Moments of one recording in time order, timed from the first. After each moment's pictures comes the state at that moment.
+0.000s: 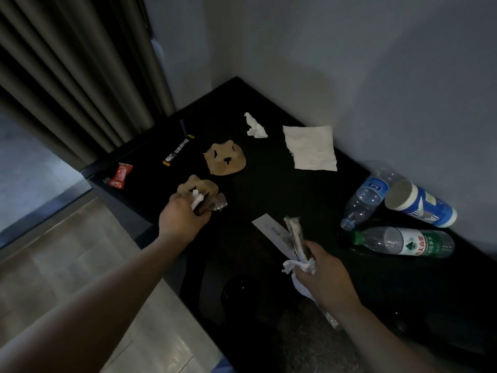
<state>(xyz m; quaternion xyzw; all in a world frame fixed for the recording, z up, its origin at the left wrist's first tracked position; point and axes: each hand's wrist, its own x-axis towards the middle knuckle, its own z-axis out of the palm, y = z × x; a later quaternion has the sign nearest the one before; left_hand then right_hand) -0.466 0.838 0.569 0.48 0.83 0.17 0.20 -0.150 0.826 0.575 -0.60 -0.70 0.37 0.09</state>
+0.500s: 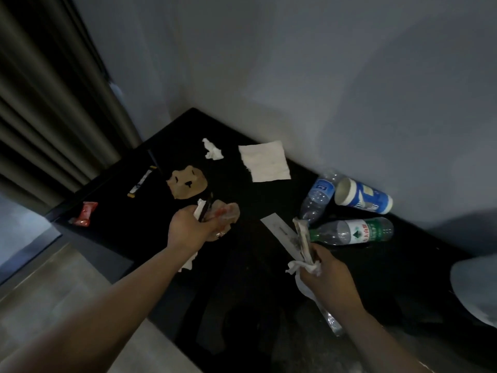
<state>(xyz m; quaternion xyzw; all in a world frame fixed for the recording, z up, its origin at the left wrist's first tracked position) -0.367 0.860 0.634 0.45 0.76 0.31 0.35 -0.074 0.810 0.609 -0.66 -0.63 0.35 0.20</state>
